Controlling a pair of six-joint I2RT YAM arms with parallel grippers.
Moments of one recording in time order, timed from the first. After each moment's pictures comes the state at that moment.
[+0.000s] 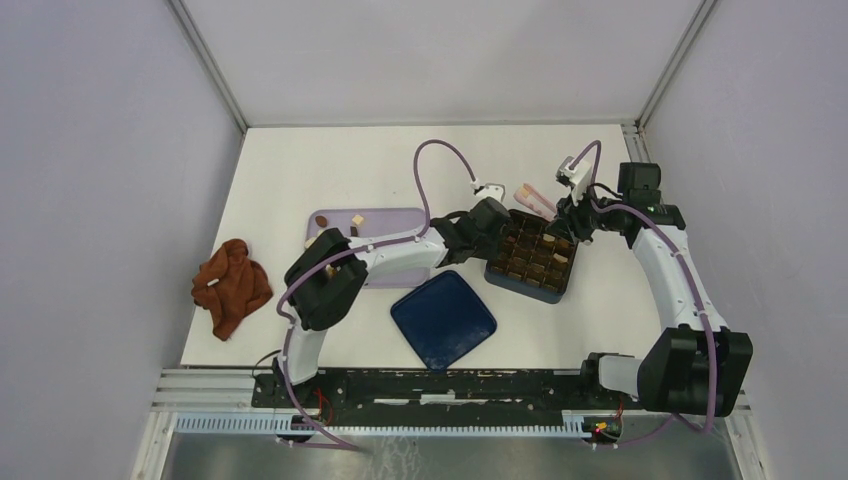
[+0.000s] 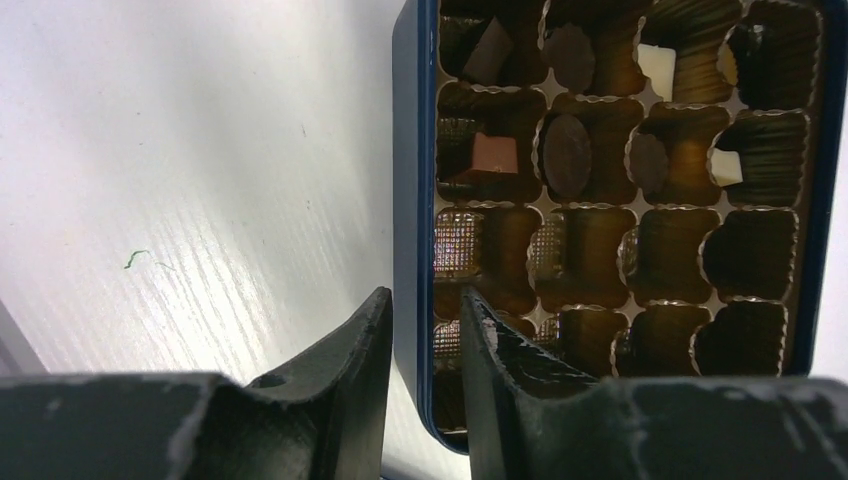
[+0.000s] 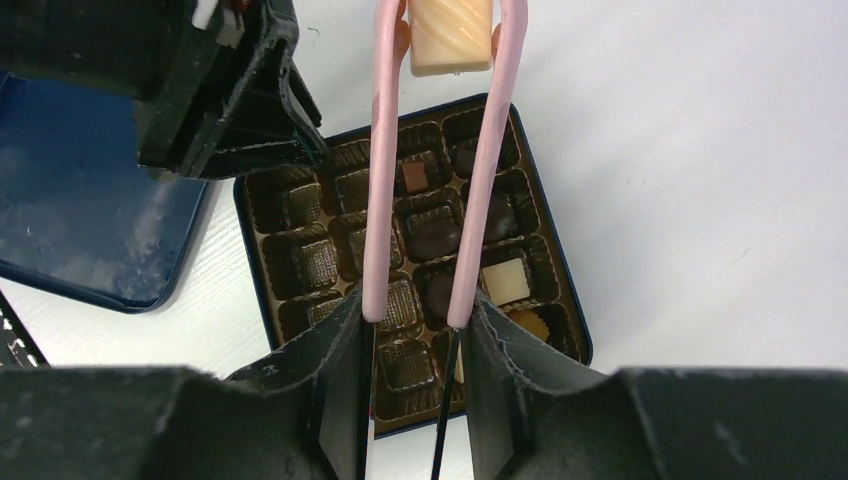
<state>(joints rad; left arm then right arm) -0.97 2.00 1.45 -0.23 -0.25 -0.60 -0.09 1.26 1.03 -0.66 -0.77 -0.71</state>
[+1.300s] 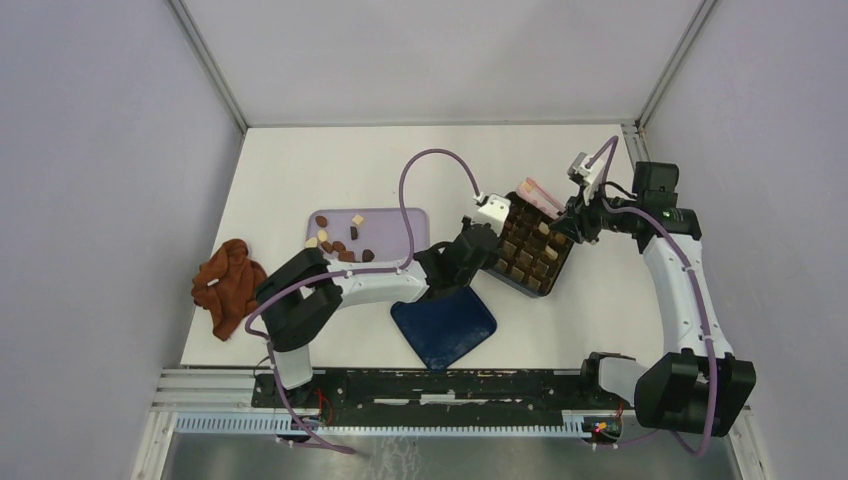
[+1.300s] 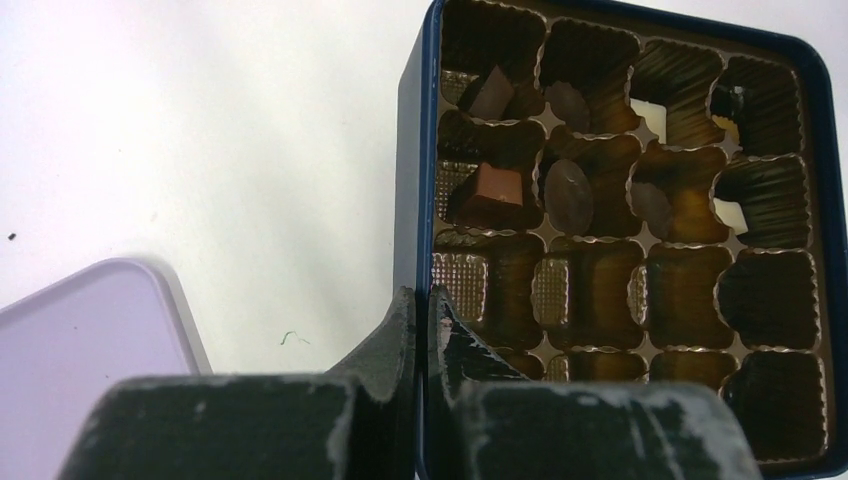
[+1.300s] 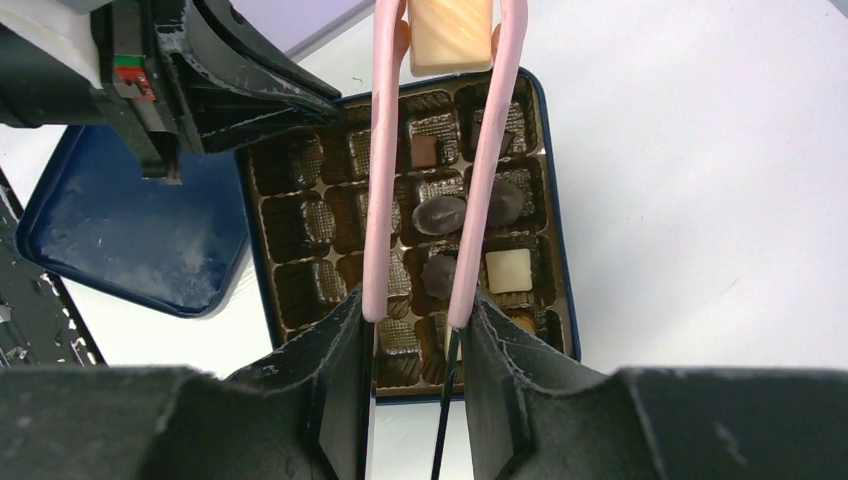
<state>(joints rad) -1.09 1.81 1.16 0.23 -0.58 -0.22 -0.13 1.18 1.08 -0.75 -0.88 -0.71</state>
